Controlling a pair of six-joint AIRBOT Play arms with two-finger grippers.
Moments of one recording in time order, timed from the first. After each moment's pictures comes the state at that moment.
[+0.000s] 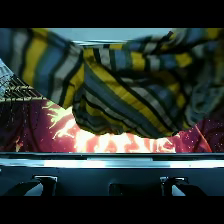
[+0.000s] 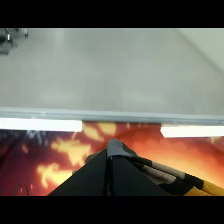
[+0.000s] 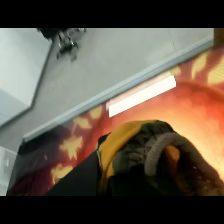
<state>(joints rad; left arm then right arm) 0.06 -1.13 1.94 1.36 -1.02 -1.55 -0.10 -1.07 1.73 1.96 -1.04 -1.13</state>
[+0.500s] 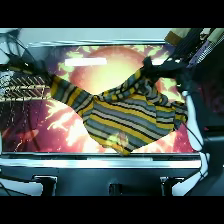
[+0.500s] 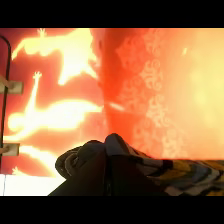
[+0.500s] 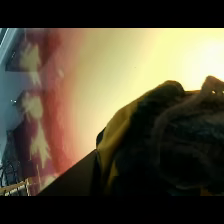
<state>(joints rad) 0.06 -1.67 1.87 1.41 -1.15 -1.56 0.08 -1.84 1.73 2.34 -0.70 -1.26</state>
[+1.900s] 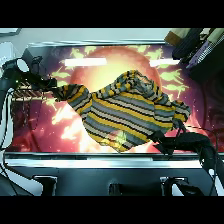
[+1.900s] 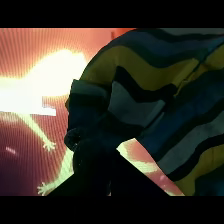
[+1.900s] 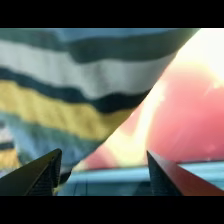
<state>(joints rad) 0.05 -1.83 1.87 1.40 -1.34 -1.57 -0.18 -0.90 0.37 2.30 -0.99 -1.52</state>
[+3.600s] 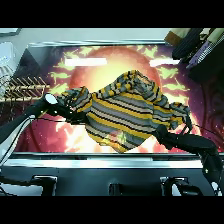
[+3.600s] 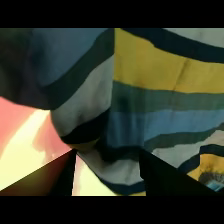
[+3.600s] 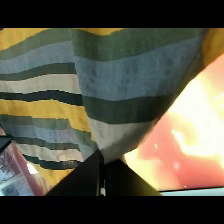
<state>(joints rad) -0.17 -1.63 1.12 0.90 -1.16 -1.31 -0.15 -0.71 0.37 2.41 -0.93 -1.44</state>
